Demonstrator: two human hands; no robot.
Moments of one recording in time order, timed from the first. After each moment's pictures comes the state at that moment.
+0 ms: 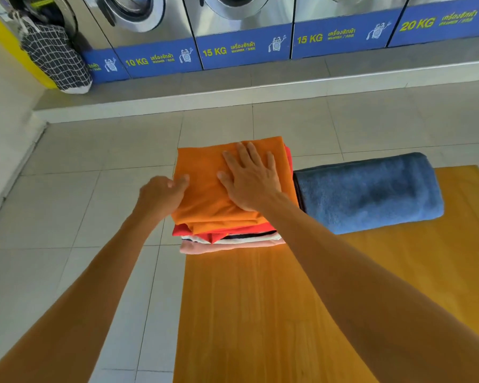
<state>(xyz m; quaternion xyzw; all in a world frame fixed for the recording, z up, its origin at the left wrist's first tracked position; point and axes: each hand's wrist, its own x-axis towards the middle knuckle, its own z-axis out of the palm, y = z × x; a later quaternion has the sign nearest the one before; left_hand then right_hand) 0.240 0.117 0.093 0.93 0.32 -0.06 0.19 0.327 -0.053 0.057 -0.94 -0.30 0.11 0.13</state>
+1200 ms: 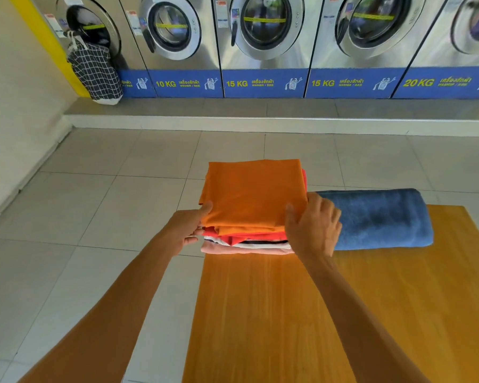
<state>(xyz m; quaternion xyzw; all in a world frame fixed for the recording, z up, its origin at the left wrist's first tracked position) 0.178 0.118 0.086 0.69 0.43 -0.09 0.57 0.245 -0.126 0.073 -0.96 0.00 -0.05 0.28</state>
